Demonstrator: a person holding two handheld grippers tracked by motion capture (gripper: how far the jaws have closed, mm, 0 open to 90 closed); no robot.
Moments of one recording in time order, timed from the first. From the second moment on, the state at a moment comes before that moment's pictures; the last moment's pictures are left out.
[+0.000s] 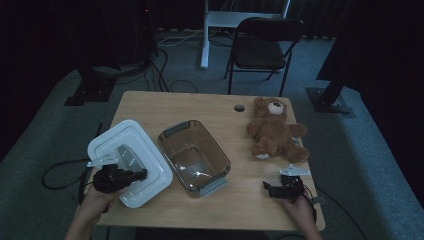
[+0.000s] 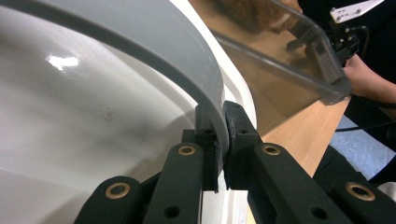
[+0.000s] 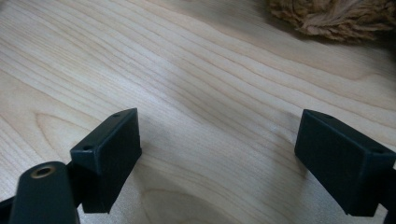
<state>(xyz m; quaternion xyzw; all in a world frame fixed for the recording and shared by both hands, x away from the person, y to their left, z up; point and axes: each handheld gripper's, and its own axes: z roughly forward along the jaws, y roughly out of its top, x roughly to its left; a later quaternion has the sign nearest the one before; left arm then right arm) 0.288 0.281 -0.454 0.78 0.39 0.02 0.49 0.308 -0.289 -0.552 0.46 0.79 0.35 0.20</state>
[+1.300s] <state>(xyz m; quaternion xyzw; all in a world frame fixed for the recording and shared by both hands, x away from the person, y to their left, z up) 0.351 0.277 -0.536 0.79 0.42 -0.03 0.44 0.307 -0.289 -0.552 0.46 0.79 0.35 0.20</state>
